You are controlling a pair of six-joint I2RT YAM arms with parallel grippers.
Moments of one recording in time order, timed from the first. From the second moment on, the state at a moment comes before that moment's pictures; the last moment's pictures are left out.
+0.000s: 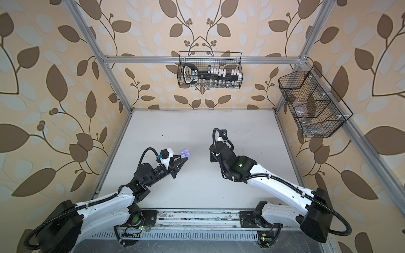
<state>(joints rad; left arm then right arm) -0.65 0.96 0.20 0.79 0.24 -0.13 0.85 1.17 0.94 -0.50 0.54 0.62</state>
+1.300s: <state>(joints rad) -0.65 0.86 0.19 0.73 0.16 -0.11 1.67 1.21 0.57 -0.77 0.34 1.33</state>
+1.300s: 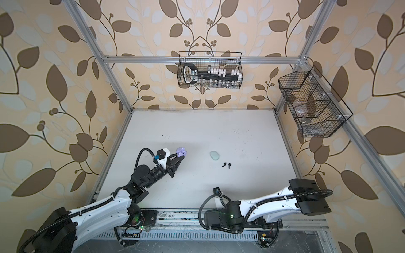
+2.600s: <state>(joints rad) -0.65 0.84 0.19 0.69 0.15 -0.08 1.30 1.19 0.61 -0.71 0.29 1.11</state>
